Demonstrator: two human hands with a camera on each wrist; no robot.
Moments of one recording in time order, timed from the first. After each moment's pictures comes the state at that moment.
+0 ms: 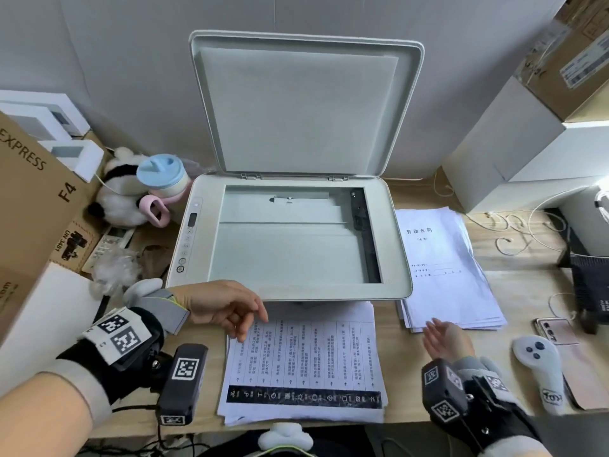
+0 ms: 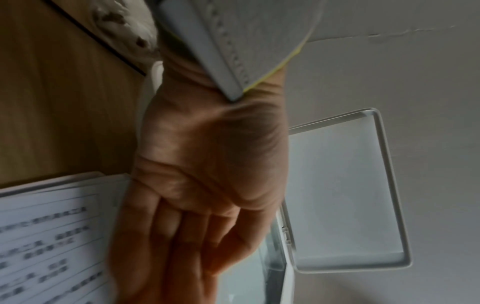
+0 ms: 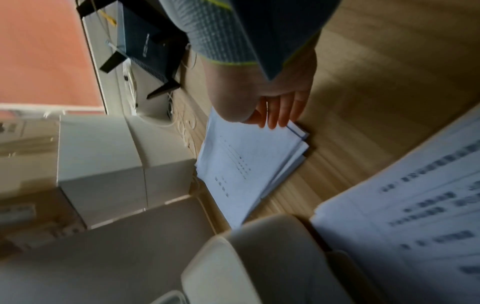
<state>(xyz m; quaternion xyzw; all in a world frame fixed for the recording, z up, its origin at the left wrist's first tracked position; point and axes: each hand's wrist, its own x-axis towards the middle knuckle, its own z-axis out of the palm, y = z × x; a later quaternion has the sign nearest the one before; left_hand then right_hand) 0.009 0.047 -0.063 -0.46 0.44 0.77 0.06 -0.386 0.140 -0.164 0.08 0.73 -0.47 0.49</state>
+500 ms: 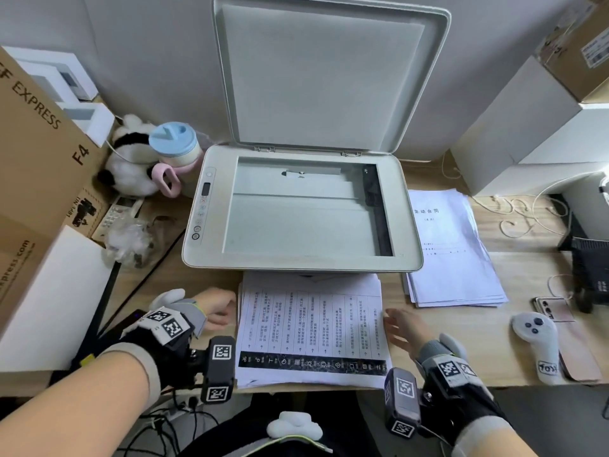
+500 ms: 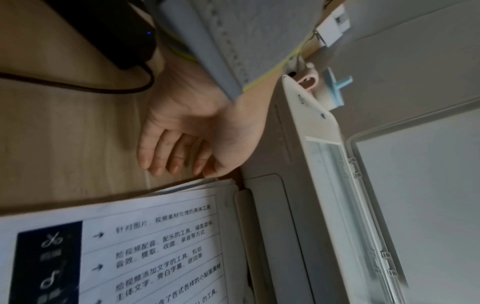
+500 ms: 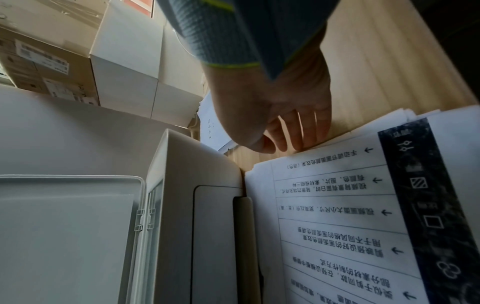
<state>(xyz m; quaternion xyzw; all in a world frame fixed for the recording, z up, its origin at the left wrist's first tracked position) 0.044 0.091 -0.152 -0.75 0.28 0.61 0.01 -0.307 0.157 -0.168 -0.13 0.77 -0.25 0.57</state>
